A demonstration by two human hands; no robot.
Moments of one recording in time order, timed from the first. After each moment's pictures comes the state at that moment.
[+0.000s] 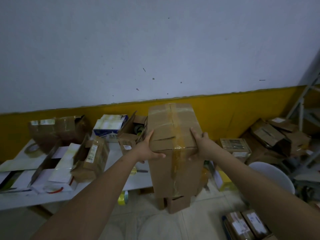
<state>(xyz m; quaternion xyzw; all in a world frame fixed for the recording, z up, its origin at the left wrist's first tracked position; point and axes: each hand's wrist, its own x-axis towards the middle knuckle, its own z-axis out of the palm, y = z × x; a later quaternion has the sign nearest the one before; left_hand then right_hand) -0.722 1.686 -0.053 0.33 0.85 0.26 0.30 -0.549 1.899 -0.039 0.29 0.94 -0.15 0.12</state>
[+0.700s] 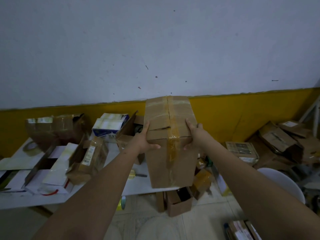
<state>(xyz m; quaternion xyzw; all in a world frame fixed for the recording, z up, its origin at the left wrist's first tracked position) -0.787 1.737 -0.067 0.31 0.89 0.25 0.22 -0.637 1.943 -0.038 0.33 0.93 -0.16 0.09</state>
